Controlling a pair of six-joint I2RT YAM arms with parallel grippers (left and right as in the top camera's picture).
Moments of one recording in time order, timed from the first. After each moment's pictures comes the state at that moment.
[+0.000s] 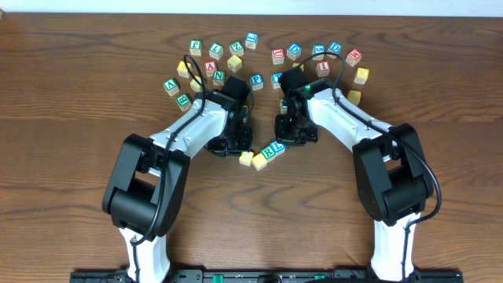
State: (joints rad) left arm -0.43 2.00 1.32 -0.86 0.21 -0.33; right arm 0.44 2.12 1.49 -0.89 -0.20 0.47
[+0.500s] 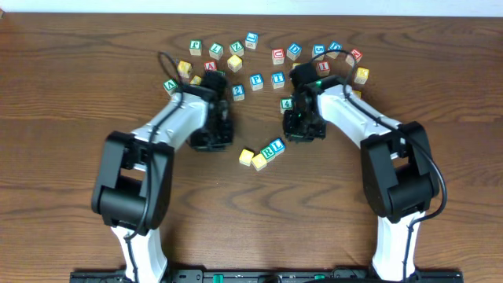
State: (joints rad) left arm -0.28 2.00 1.33 -0.91 0.19 -0.33; right arm 0.37 2.12 1.50 -0.88 -0.21 0.43
